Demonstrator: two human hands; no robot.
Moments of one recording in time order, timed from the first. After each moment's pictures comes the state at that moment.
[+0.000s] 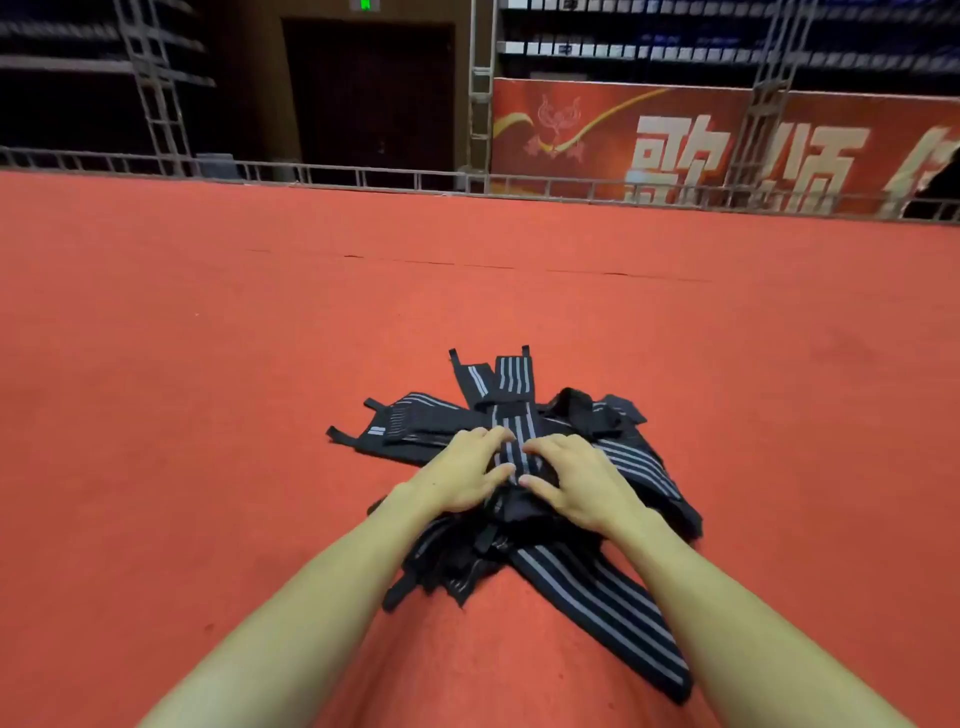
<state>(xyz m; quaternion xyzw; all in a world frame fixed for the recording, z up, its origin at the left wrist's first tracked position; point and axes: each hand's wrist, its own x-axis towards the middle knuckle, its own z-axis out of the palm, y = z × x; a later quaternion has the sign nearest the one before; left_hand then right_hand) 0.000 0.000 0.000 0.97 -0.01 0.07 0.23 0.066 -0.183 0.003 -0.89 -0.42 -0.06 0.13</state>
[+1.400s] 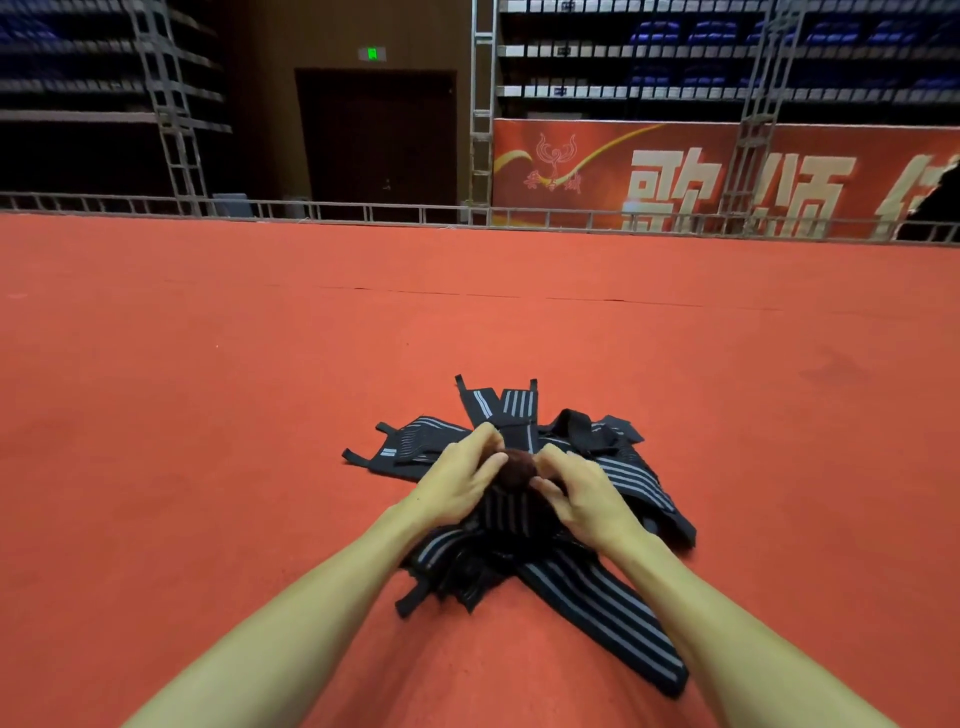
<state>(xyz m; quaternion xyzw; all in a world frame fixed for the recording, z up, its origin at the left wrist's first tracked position) -0.046 -0.009 0.036 0.91 -0.04 0.21 0.35 0.034 -0.190 0.017 -0.82 -0.45 -0.11 0.35</state>
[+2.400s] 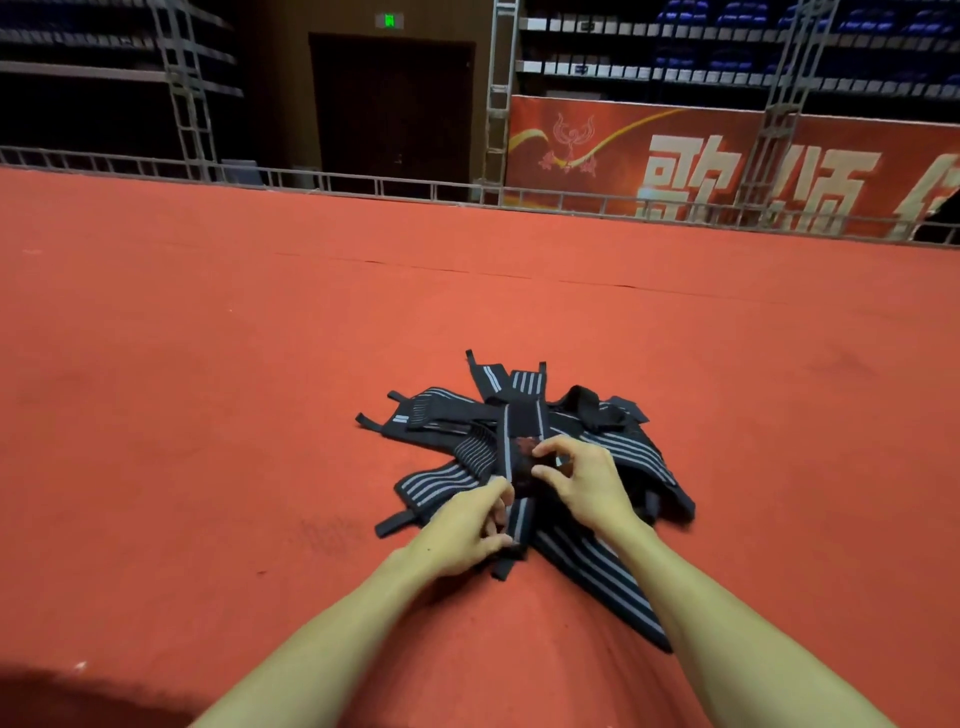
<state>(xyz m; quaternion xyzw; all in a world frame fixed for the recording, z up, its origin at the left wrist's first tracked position) -0.085 -0.021 -0.043 0.94 -0.05 0.13 0.32 0.020 -0.184 0.003 -0.85 -0.34 -0.07 0.39</state>
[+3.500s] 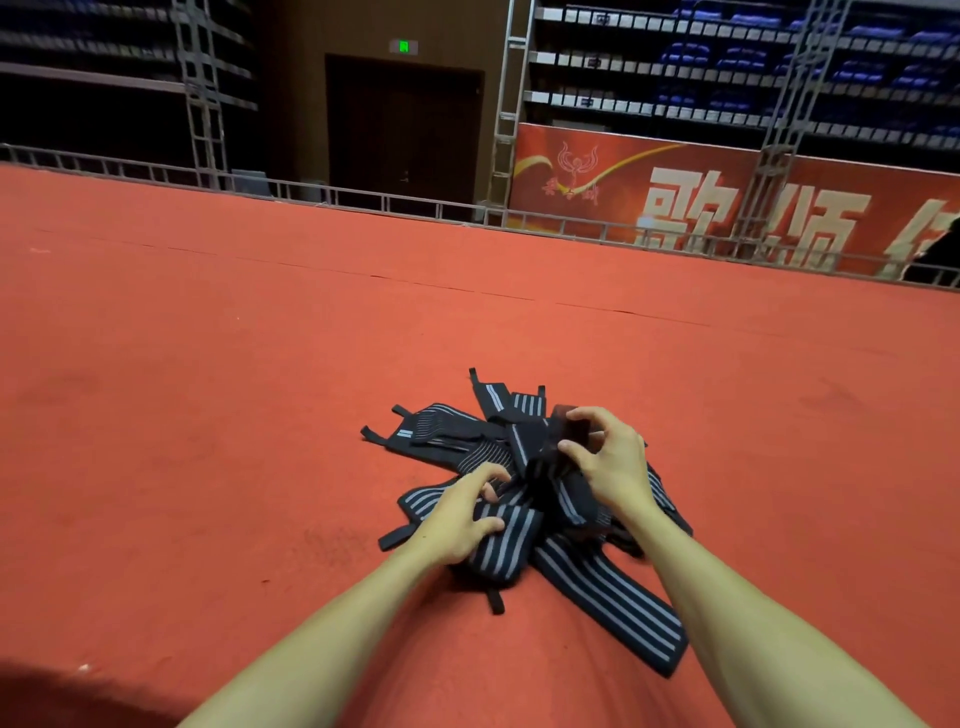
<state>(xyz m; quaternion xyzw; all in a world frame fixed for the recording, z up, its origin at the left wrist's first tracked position) -0.081 -0.008 -0.026 0.90 0.02 0.15 0.40 0.027 -0.185 0.050 -0.82 -0.28 -0.13 0.48</state>
